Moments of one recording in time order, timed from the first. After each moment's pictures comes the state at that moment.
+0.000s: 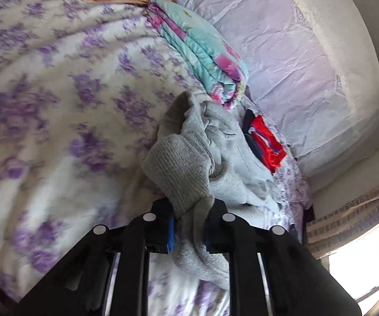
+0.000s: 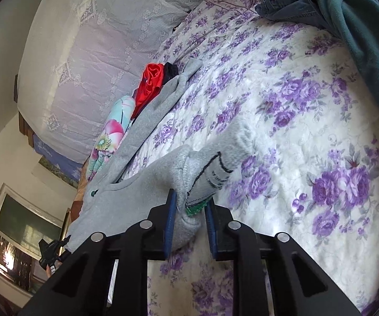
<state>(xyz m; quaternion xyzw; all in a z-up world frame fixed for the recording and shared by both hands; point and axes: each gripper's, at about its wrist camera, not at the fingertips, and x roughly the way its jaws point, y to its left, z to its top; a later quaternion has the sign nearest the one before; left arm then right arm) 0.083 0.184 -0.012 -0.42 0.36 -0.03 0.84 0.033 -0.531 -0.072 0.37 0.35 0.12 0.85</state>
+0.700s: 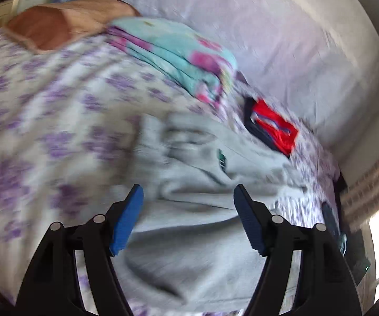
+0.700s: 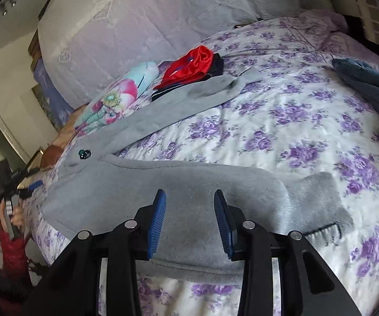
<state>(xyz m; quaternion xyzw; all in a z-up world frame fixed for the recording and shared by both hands) 0.150 0.132 0.031 -0.26 0.38 -0.04 0.88 0.073 -0.430 -0.021 0.14 0.36 0.13 0.91</state>
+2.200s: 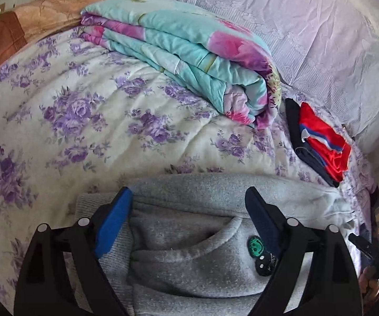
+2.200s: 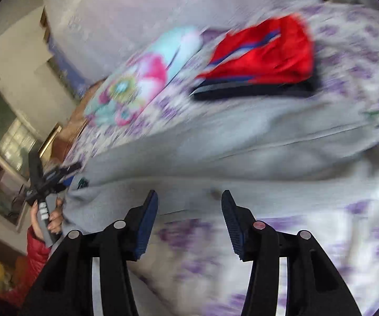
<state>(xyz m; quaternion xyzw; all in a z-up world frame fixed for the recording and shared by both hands) 0.336 0.157 -0.035 -0.25 0.40 0.01 0.88 0.333 -0.336 -0.011 0.13 0.42 0.23 0.87</state>
